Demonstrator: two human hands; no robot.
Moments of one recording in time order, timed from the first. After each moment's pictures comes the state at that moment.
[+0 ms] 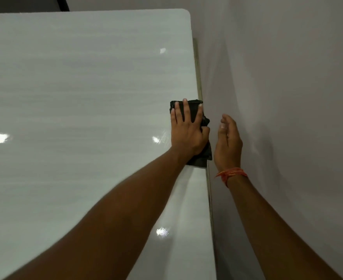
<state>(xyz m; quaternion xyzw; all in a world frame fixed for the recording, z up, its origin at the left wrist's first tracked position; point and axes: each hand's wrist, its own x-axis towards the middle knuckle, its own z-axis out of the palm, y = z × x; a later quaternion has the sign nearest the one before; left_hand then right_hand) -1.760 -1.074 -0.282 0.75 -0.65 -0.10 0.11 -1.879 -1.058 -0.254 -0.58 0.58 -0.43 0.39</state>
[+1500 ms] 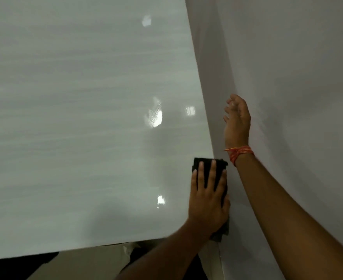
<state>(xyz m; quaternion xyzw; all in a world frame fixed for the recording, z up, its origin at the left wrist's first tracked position) -1.877 -0.745 -0.272 0.67 -0.71 -0.19 0.12 -1.898 -0.932 -0.182 -0.45 0.63 -0.43 0.46</state>
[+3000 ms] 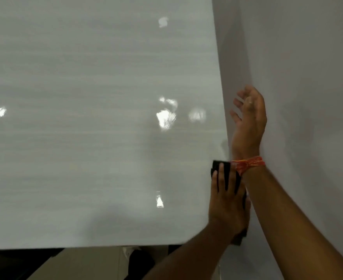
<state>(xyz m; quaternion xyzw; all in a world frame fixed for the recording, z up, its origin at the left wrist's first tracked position) -1.892 -0.766 -0.281 0.70 -0.67 -0.18 0.18 -1.844 -0.918 -0.146 -0.46 0.55 -0.52 0.46</state>
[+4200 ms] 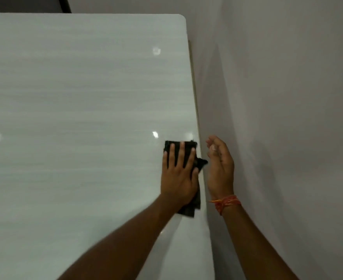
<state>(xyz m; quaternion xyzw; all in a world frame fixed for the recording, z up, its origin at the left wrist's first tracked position) -1.792 -0.912 -0.291 0.73 -0.66 -0.10 0.18 -1.888 -0.953 -0.208 -0.51 0.55 -0.45 0.48</state>
